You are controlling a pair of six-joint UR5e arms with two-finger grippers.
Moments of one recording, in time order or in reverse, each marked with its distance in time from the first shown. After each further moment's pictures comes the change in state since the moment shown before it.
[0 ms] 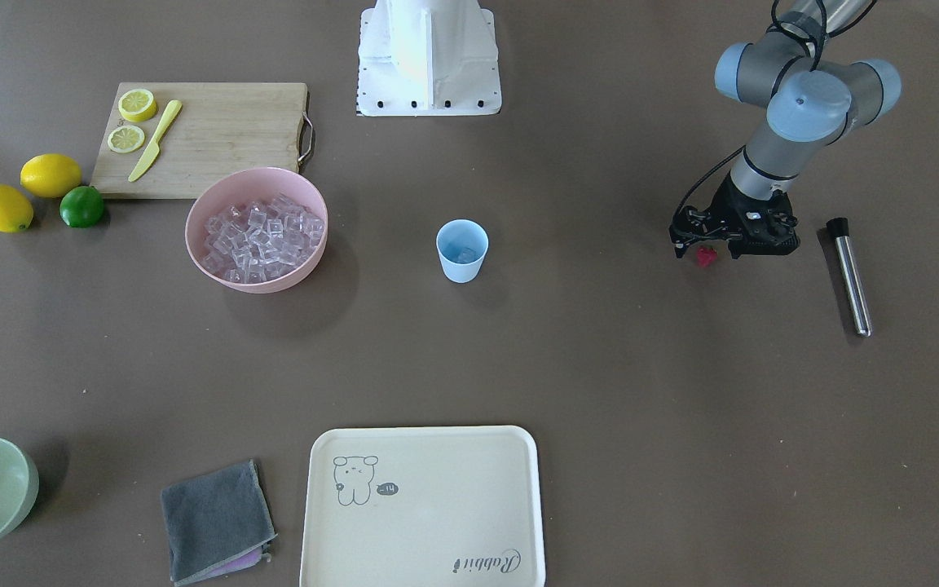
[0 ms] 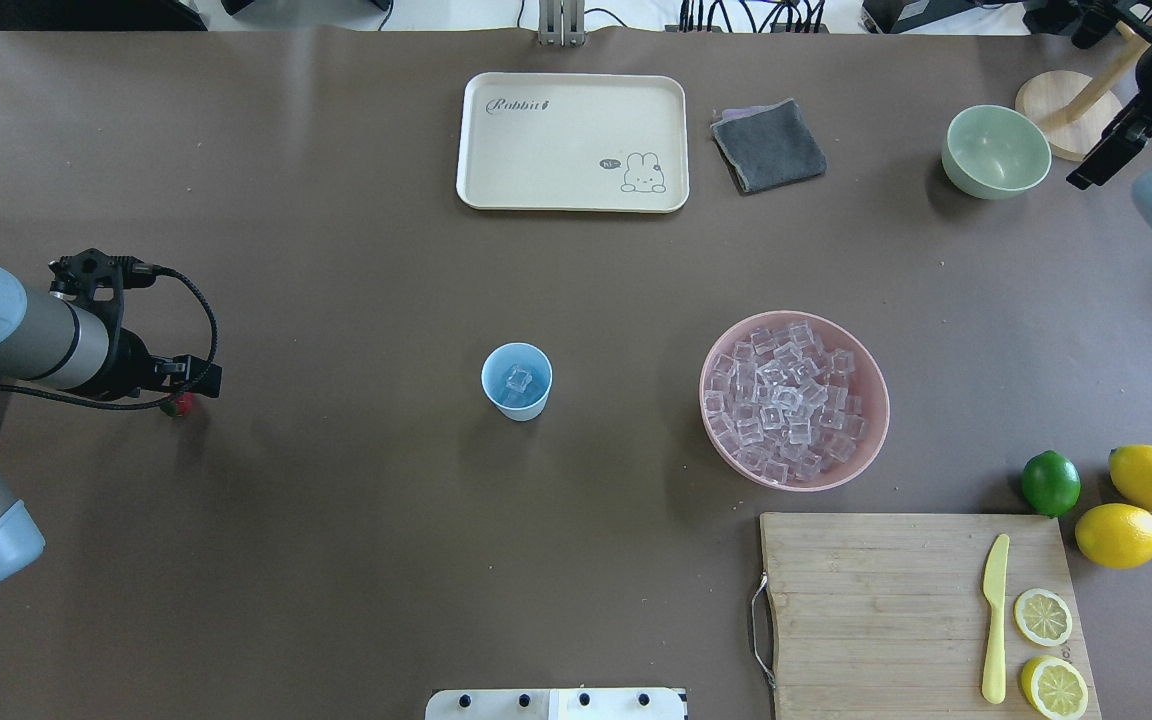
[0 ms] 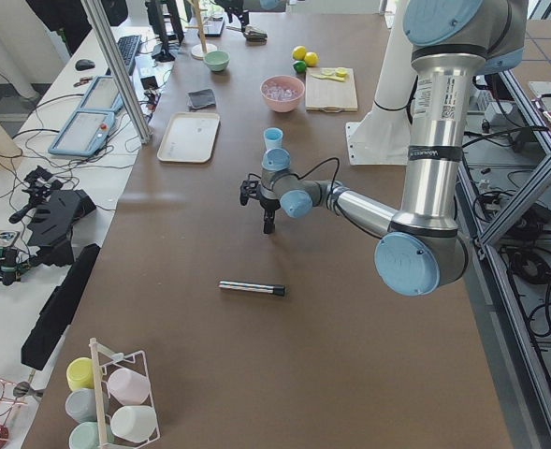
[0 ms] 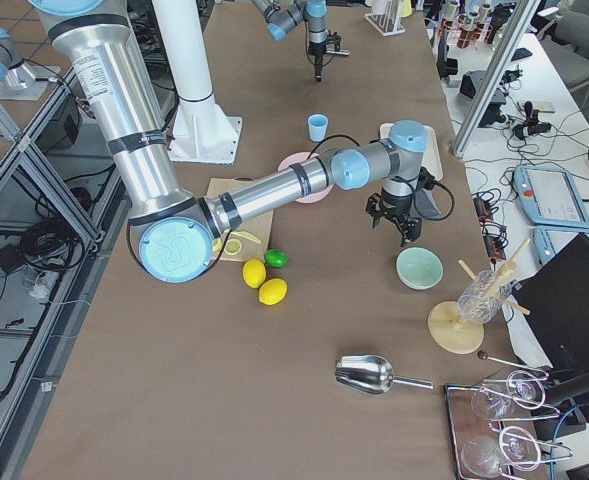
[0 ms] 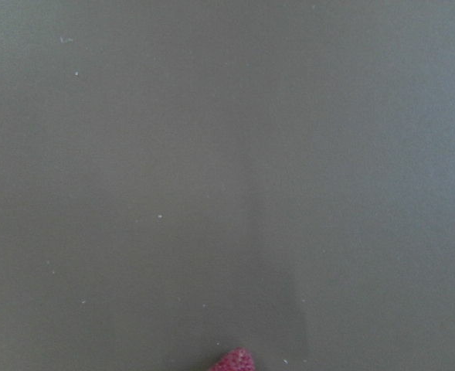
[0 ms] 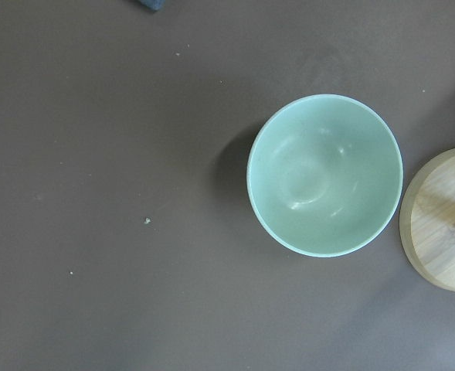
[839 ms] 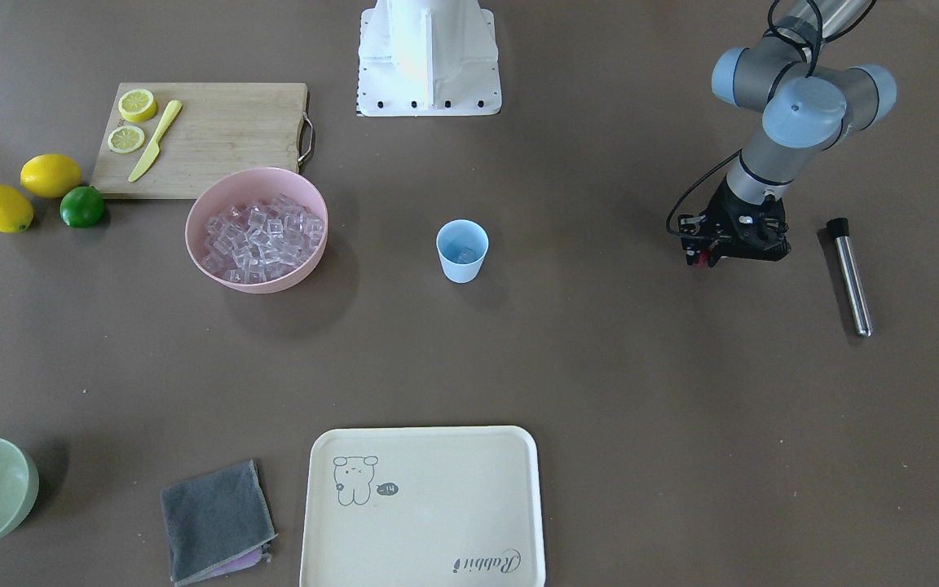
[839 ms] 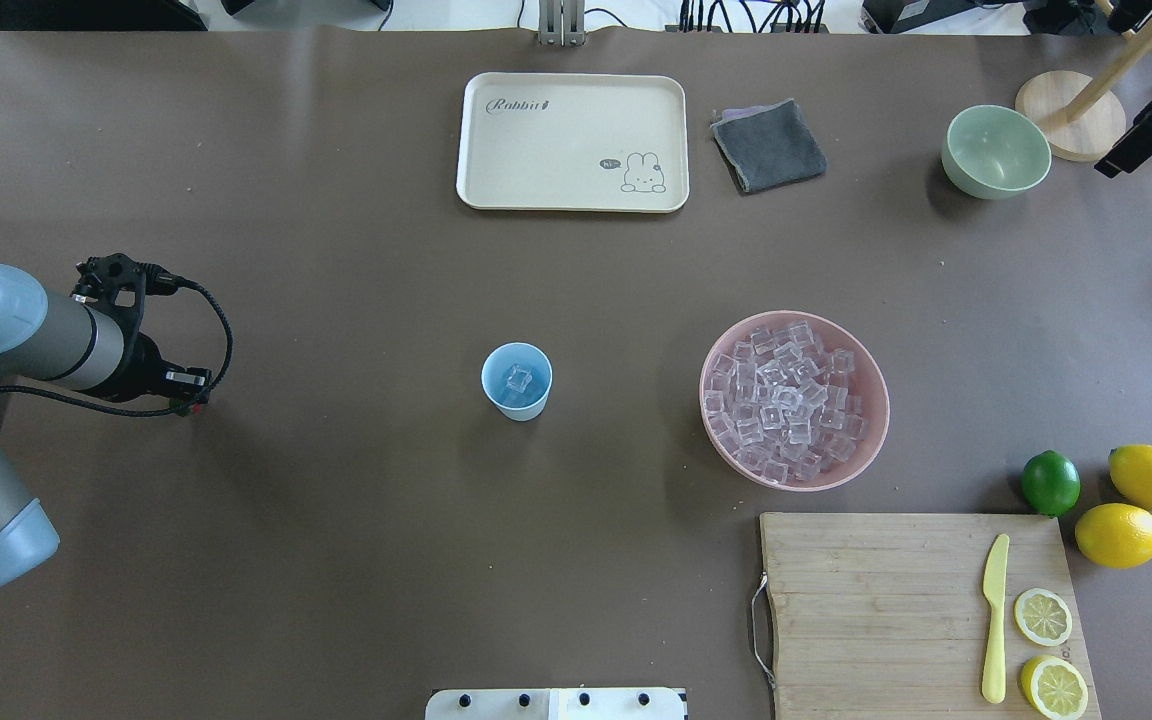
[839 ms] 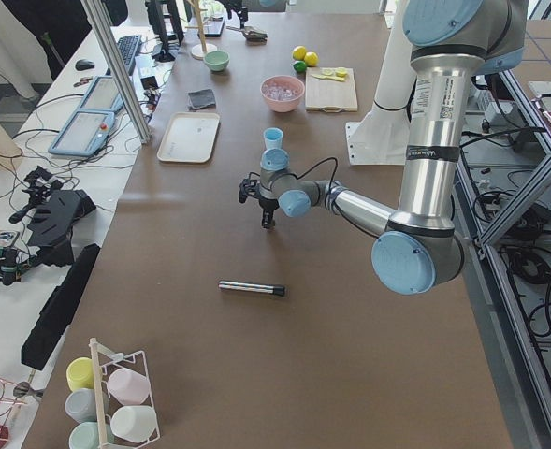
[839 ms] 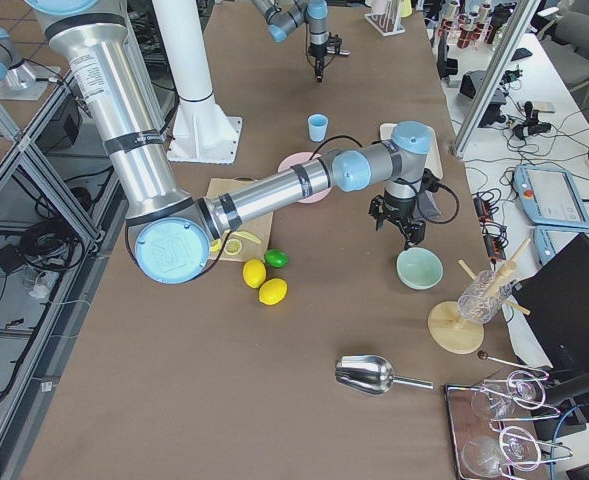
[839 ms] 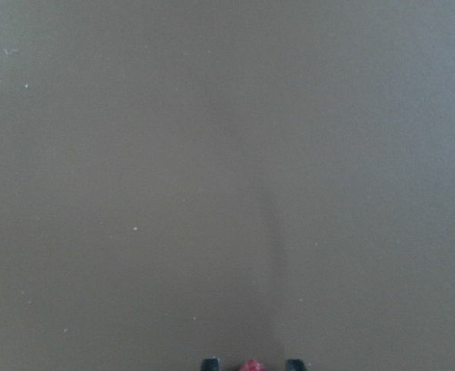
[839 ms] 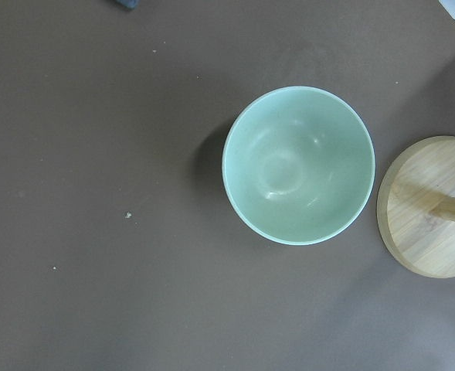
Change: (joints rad) left arm -0.002 -0.018 0.002 0.005 -0.005 0.056; right arm 0.026 -0.003 -0.003 0.000 0.002 -0.001
